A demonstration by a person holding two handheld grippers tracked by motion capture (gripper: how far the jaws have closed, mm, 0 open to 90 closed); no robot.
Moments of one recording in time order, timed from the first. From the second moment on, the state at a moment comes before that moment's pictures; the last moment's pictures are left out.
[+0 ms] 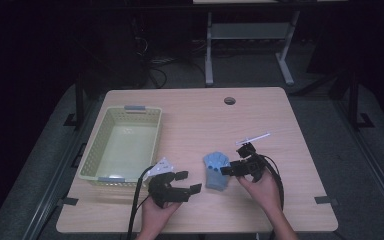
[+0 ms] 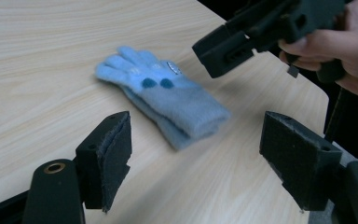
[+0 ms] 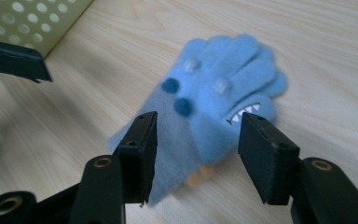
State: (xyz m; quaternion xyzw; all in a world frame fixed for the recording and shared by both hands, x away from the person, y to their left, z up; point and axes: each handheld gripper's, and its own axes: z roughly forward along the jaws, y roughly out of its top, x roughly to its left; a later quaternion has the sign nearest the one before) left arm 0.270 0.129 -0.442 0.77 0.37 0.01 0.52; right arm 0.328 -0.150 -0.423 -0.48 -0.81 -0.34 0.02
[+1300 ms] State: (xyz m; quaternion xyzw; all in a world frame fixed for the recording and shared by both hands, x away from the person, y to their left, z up) left arm 0.326 0.088 -0.476 0.74 0.48 -0.14 0.44; right arm 0.319 -0.158 -0.462 -0.53 -0.75 -0.38 0.08
